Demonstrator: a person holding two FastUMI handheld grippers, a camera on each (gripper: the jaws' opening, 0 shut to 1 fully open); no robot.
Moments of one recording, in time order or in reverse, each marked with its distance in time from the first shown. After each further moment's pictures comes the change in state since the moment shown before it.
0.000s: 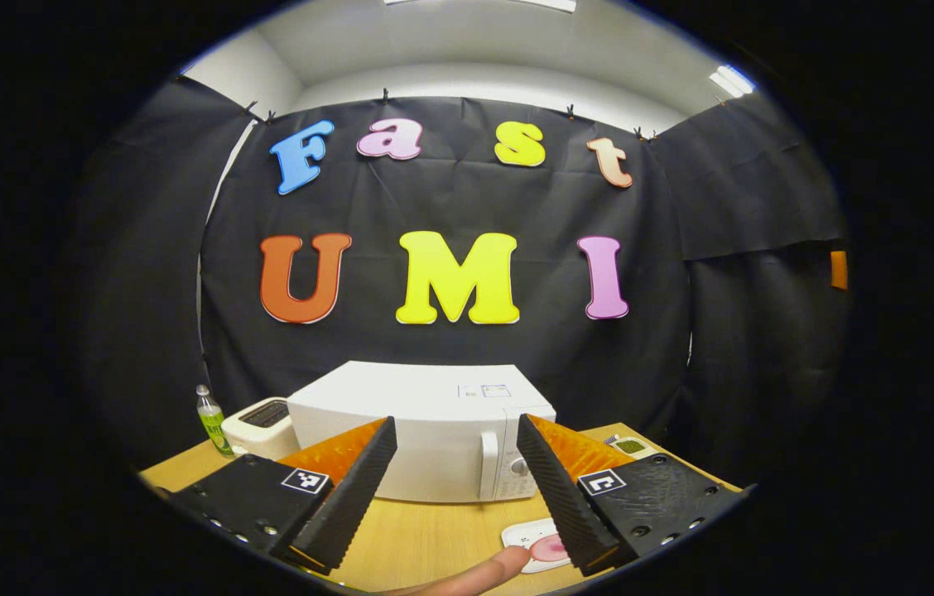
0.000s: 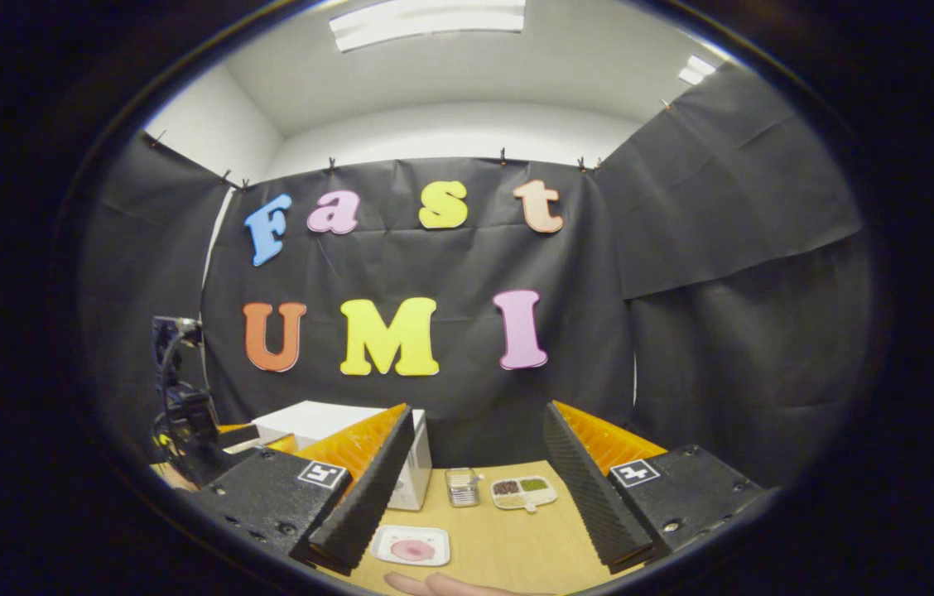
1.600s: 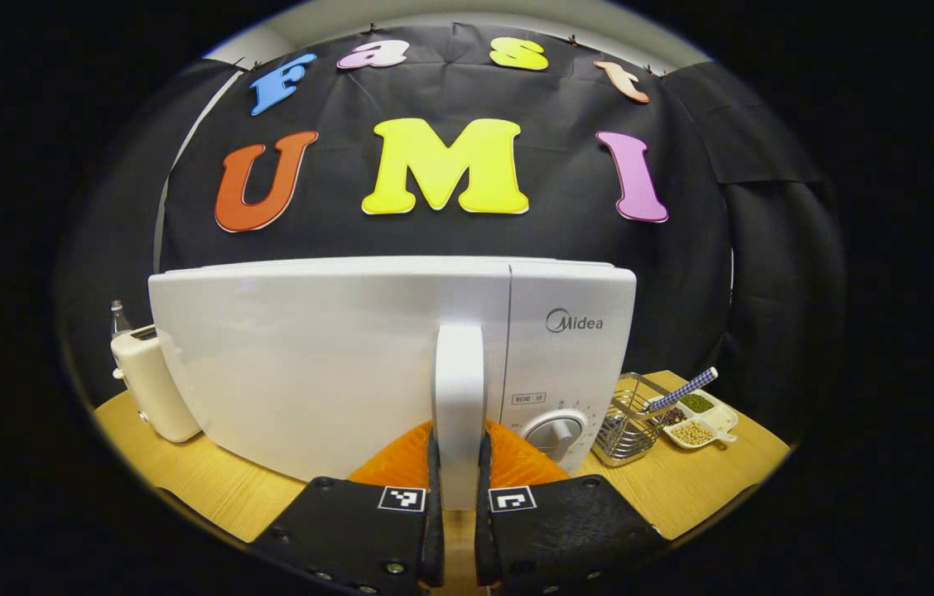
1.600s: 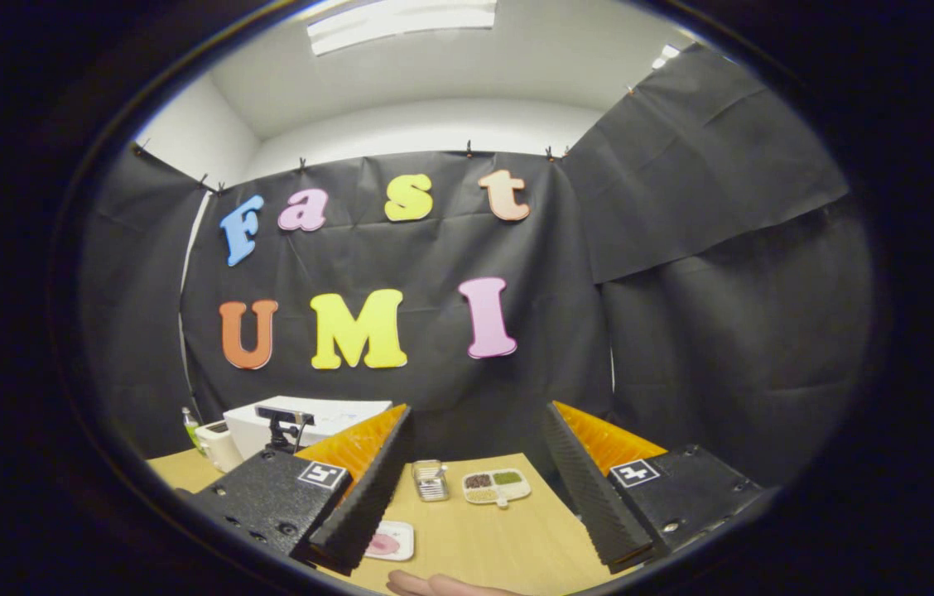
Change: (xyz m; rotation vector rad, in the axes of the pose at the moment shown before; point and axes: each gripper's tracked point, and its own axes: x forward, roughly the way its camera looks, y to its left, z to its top) left arm 0.164 -0.032 -0.168 -0.007 0.158 0.020; right arm 0.002 -0.068 -0.039 0.041 0.005 -0.057
